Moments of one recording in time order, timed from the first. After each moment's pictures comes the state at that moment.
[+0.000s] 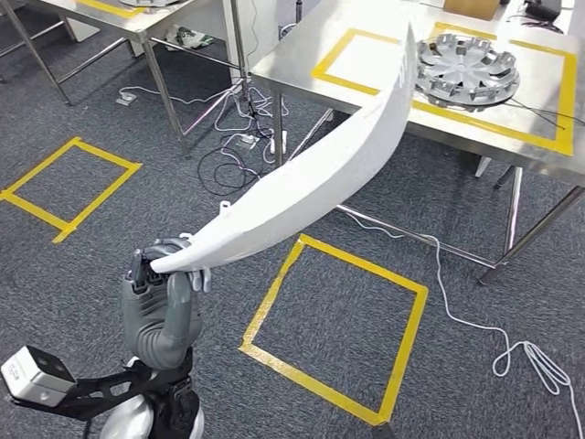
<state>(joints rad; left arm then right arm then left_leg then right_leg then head) 0.13 -0.06 -0.50 -1.86 0.18 0.21 -0.69 -0.10 0.16 -0.48 -0.23 1.22 -0.31 0.11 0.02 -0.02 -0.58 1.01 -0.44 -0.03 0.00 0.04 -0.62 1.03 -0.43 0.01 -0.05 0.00</state>
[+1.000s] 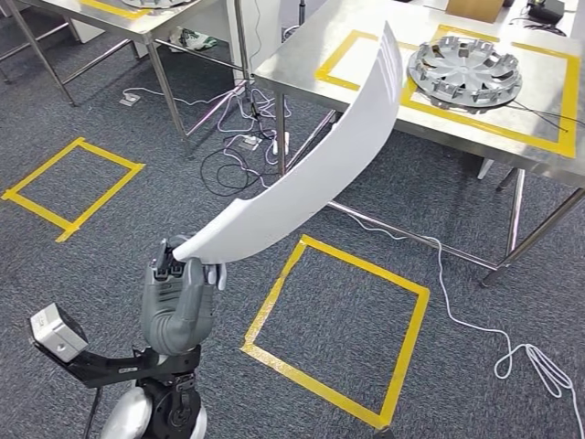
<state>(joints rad) 0.13 -0.09 -0.48 -1.85 0.31 0.19 -0.53 -0.08 0.16 -0.47 -0.23 1.22 -0.35 0.14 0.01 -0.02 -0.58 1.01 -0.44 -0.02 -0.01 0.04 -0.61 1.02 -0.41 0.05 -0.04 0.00</state>
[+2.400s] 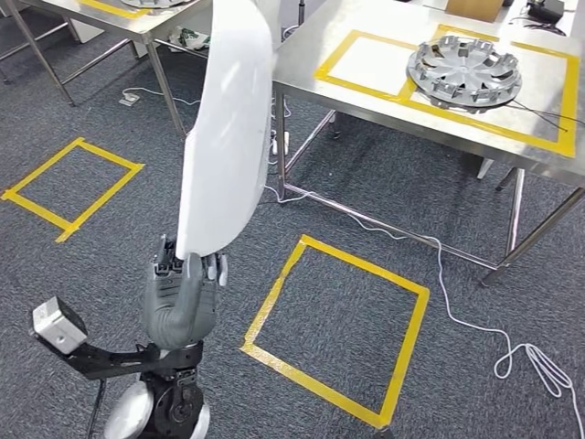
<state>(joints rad) 0.11 -0.09 -0.48 -1.84 0.36 0.14 -0.55 -0.08 0.16 -0.47 -0.23 1.23 -0.34 0.14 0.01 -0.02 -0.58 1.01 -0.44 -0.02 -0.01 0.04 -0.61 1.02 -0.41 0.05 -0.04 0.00</state>
